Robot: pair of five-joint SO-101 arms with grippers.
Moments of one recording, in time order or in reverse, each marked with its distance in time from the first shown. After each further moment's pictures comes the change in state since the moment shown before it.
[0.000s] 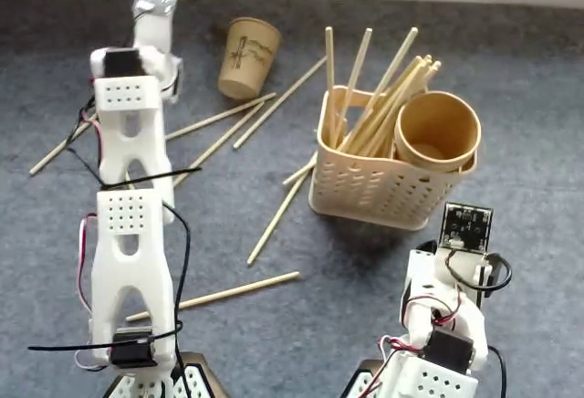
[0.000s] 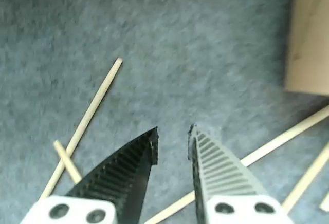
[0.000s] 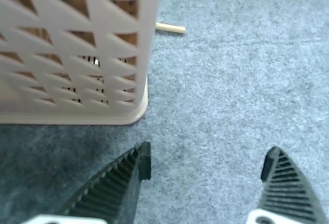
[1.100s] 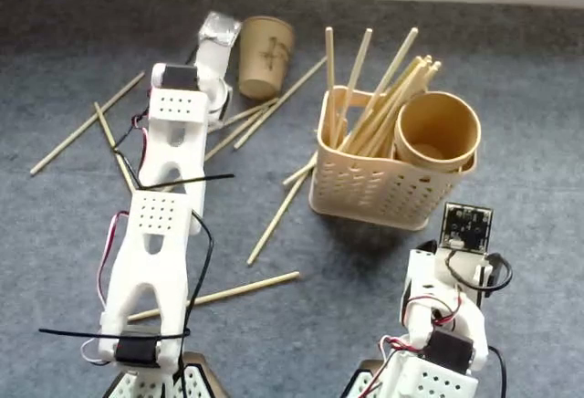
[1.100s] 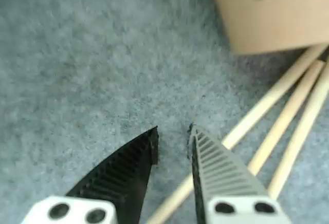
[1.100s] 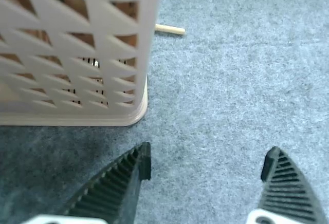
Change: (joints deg) left arm 5.7 9.9 -0.6 3.3 0.2; right arm 0.0 0.0 0.0 -0.2 0.0
